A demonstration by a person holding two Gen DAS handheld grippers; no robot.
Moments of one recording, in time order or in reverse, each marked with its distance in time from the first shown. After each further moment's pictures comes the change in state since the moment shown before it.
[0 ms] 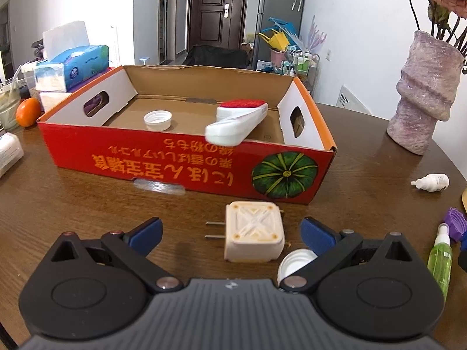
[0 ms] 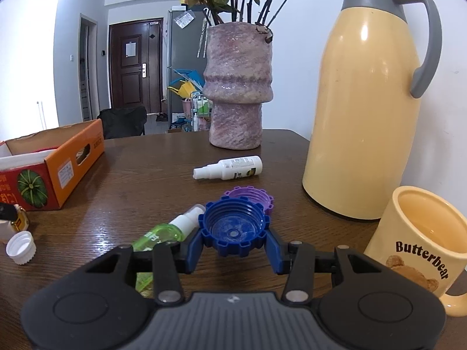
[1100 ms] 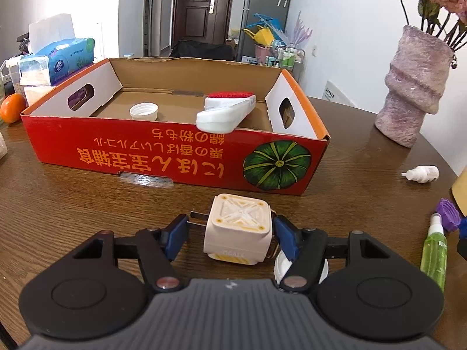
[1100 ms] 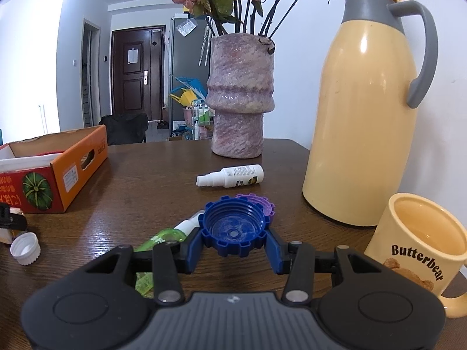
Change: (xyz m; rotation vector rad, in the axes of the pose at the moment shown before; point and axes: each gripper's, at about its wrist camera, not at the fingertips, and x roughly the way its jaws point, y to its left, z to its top) left arm 0.004 0.008 -0.007 0.017 0.016 -0.077; right arm -0.011 0.004 -0.002 -0.012 -0.045 -0.008
